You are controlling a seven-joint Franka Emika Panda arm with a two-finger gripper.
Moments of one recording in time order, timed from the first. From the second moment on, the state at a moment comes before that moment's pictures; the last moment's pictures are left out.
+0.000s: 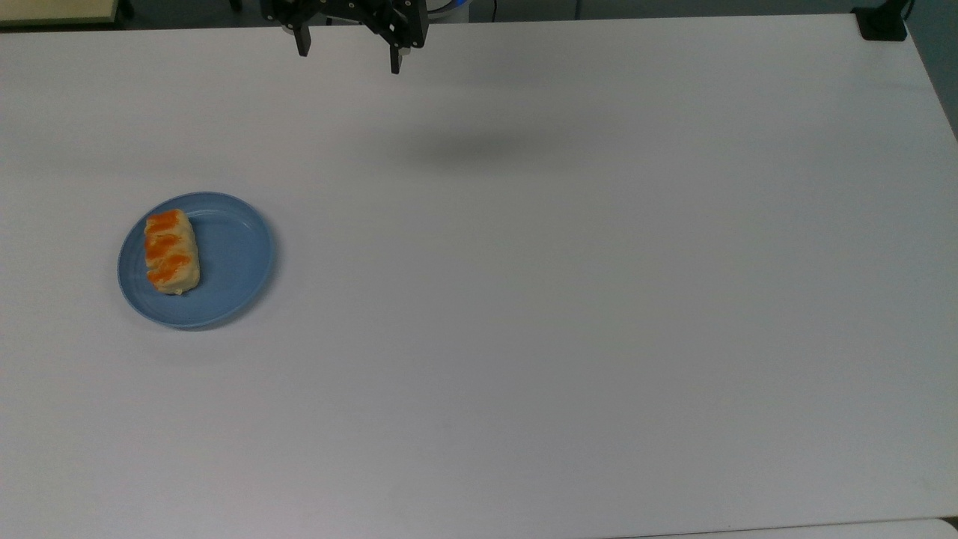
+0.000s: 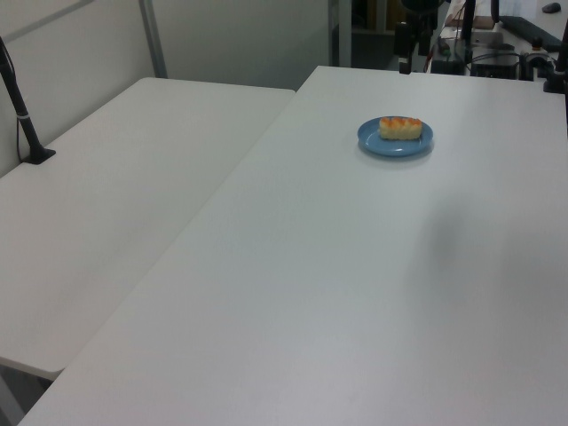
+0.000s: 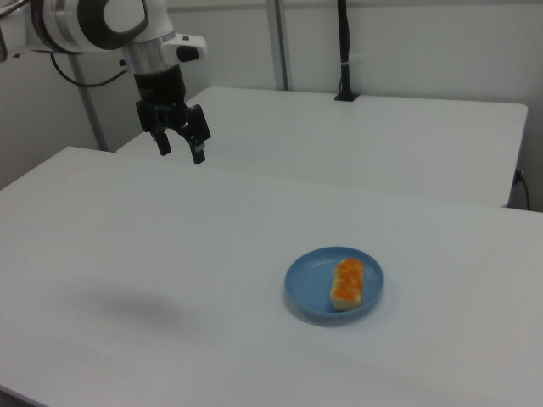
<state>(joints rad) 0.12 0.08 -0.12 -1.53 -0.06 1.62 0.14</state>
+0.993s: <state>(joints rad) 0.07 0.10 -0.13 -1.54 -0.06 1.63 0.04</state>
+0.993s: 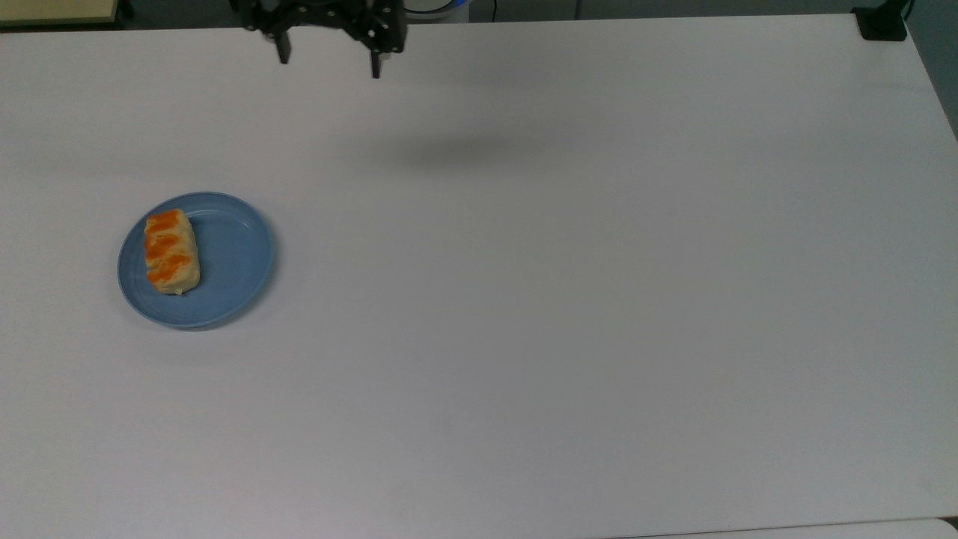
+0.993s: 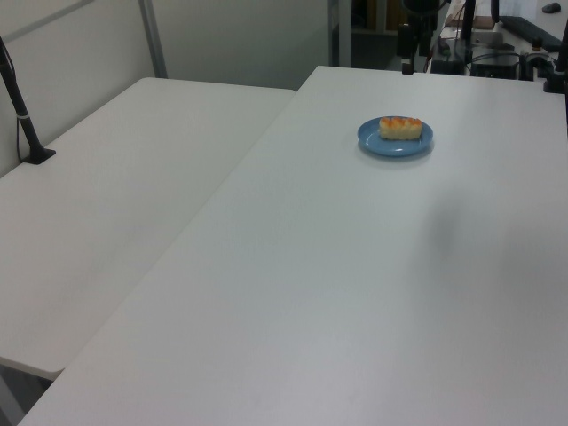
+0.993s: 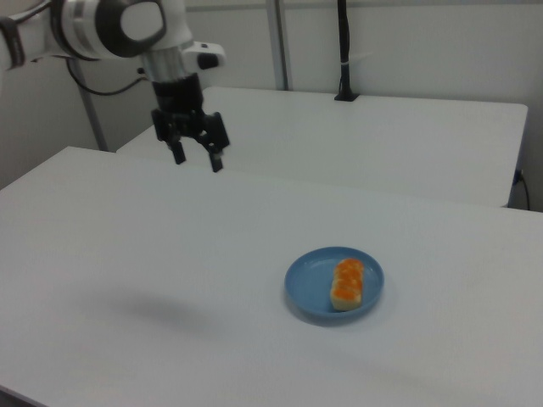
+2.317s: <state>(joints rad) -0.26 0.54 -0.13 -1.54 -0.06 2.15 -0.45</state>
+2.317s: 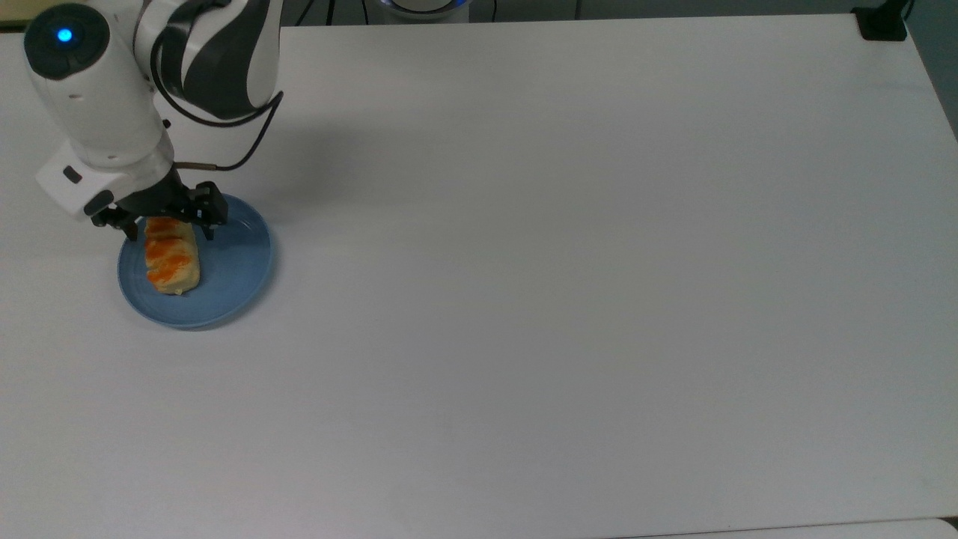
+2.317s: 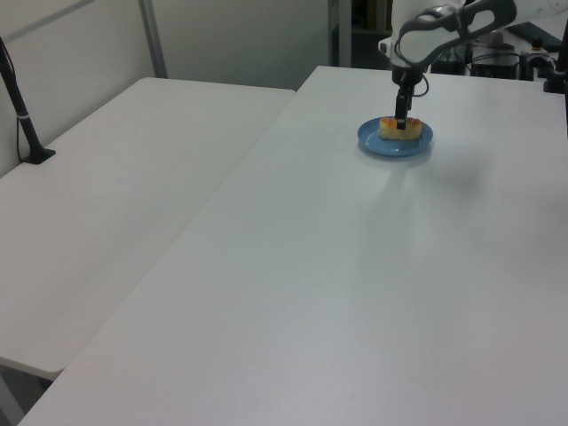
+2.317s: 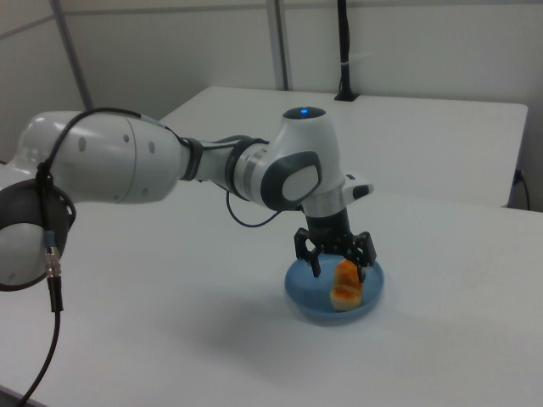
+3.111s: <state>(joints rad) -0.27 0.61 -0.13 -1.50 -0.06 2.16 -0.47</state>
